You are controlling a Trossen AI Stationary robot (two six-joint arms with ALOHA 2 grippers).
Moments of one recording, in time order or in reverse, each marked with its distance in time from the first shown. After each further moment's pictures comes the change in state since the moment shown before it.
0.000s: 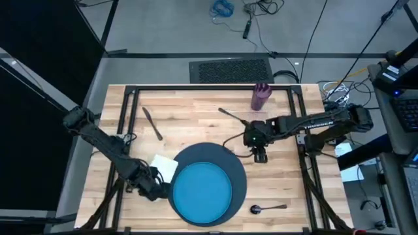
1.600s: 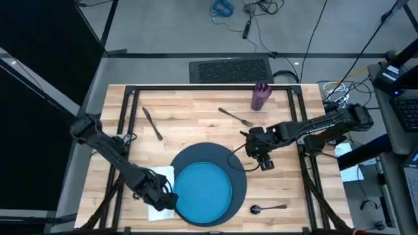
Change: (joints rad) left arm 0.024 0.112 0.159 -0.012 -0.028 0.208; right arm 0.087 0.000 0.000 -0.011 0.000 -0.114
